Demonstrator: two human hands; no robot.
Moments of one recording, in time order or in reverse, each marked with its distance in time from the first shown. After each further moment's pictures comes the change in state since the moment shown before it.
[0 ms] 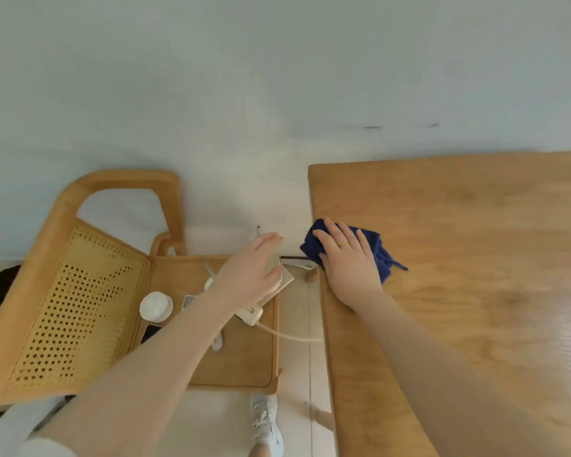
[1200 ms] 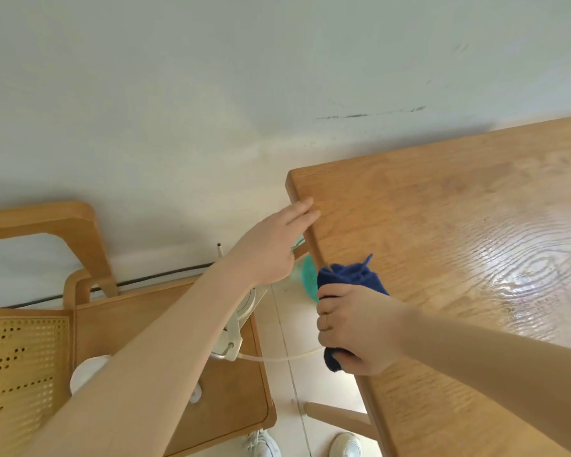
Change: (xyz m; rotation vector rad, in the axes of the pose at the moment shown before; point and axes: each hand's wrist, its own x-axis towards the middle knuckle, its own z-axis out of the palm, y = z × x) left_hand 0.143 -0.027 -0.014 0.056 -0.197 0.497; right_hand 0.017 -0.012 -0.011 -0.169 -0.440 -0.647
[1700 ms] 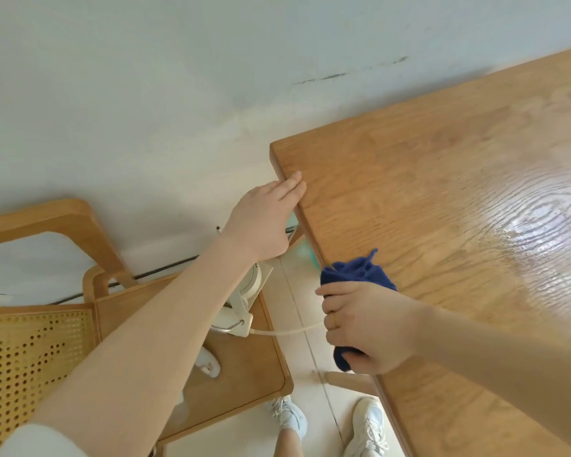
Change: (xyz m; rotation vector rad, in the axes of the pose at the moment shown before) left_hand 0.005 0.016 0.004 0.304 -0.054 -0.061; right_hand -0.027 -0.031 0.024 0.114 0.123 0.016
